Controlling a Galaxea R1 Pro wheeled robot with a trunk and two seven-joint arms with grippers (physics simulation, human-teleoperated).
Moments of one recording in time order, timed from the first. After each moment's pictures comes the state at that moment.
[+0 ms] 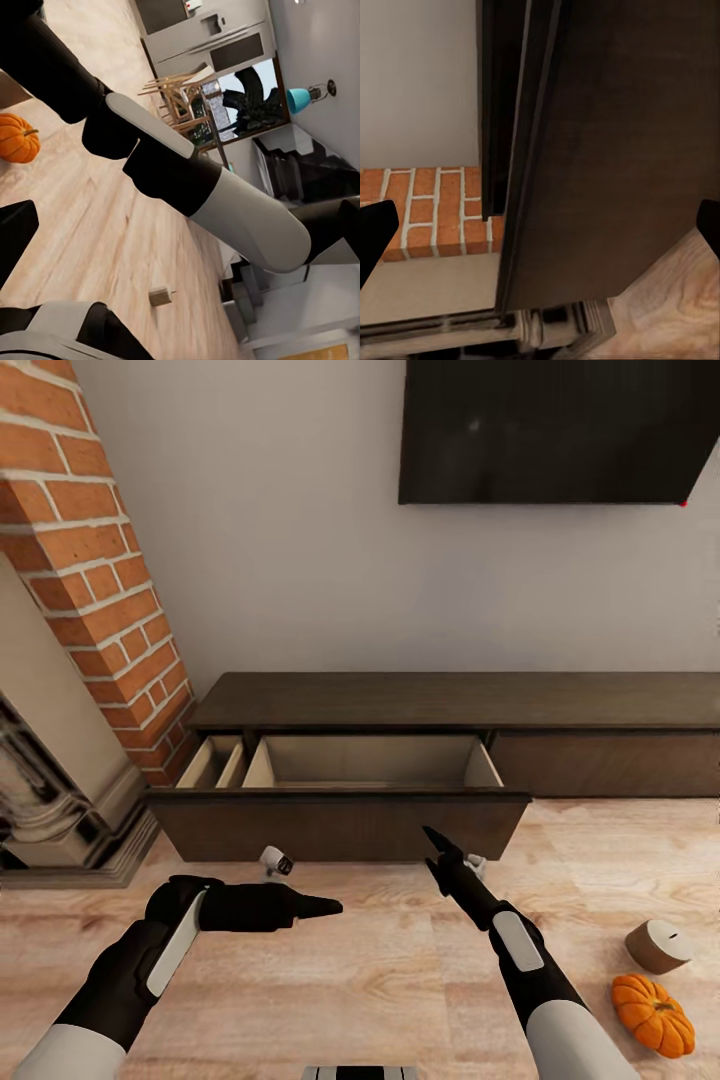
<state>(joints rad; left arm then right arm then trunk) -0.50 0.15 -0.19 -1.21 0.42 1.04 -1.33 -0.61 0.10 -0.32 -0.65 -0.90 0.44 0.53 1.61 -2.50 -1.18</state>
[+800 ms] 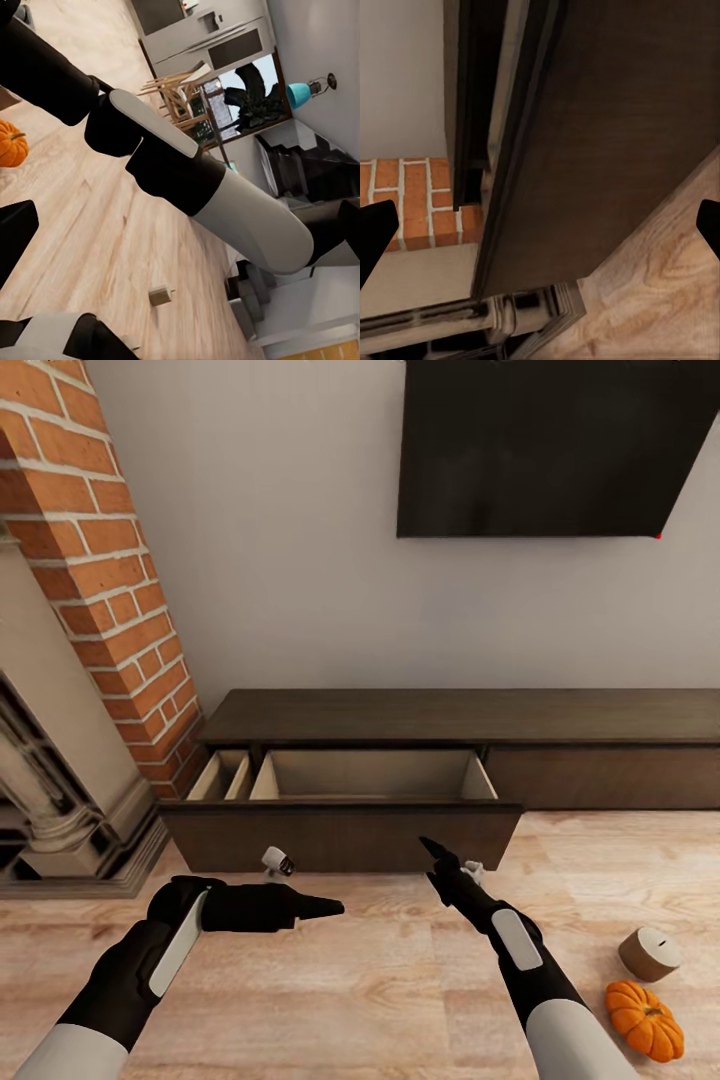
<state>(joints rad) -0.50 0.14 -0.19 -1.20 0.41 1.04 -1.32 -0.61 0.10 -0.30 -0.67 -0.89 0.46 0.36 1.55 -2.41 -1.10</state>
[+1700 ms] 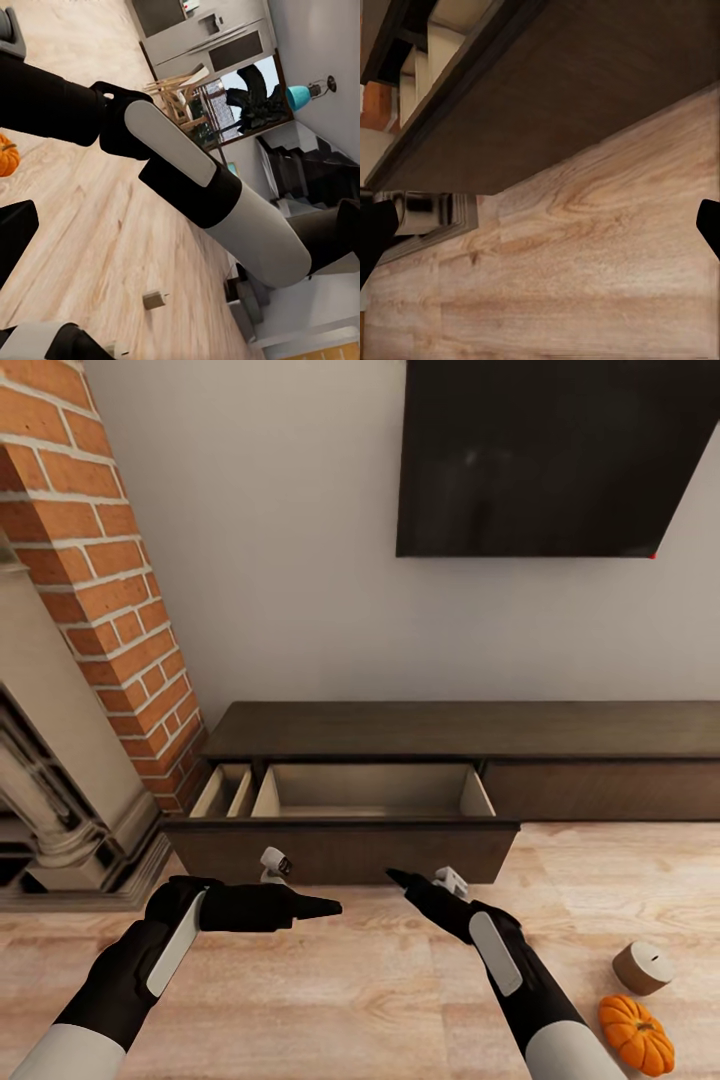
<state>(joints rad) -0.50 0.15 -0.19 -1.20 0.41 1.04 -1.32 -0.53 0.08 -0.01 -0.84 -0.68 0.51 0.20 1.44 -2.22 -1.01</state>
